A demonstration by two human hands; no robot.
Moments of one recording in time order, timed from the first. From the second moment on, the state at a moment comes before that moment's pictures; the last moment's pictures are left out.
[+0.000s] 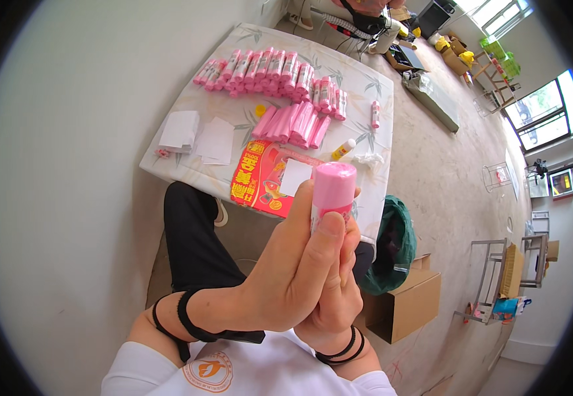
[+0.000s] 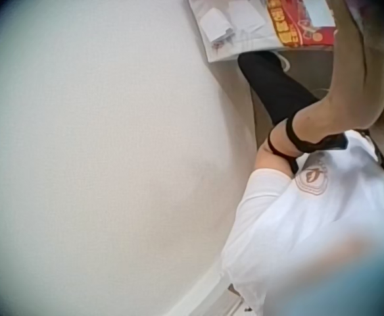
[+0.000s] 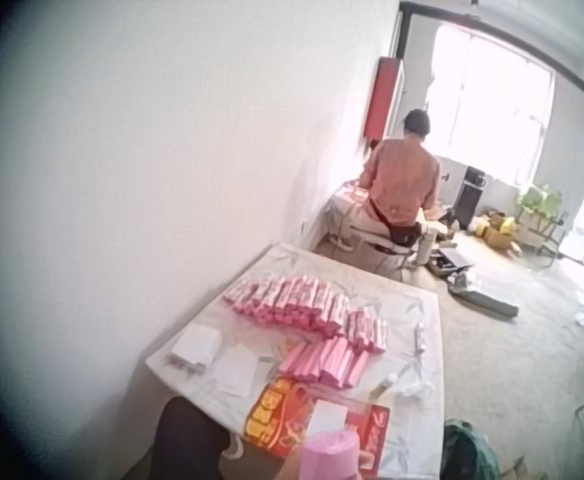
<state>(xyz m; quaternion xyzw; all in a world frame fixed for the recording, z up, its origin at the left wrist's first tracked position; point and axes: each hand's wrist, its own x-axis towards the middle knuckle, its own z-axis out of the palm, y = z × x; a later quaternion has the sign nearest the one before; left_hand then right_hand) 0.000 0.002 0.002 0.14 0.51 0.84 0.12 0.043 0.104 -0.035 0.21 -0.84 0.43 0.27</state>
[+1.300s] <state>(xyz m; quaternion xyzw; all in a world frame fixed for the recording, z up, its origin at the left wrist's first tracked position) -0.049 -0.006 -0.050 -0.09 0.30 0.89 0.33 0.018 0.099 -0.077 0.17 -0.92 0.33 0.17</state>
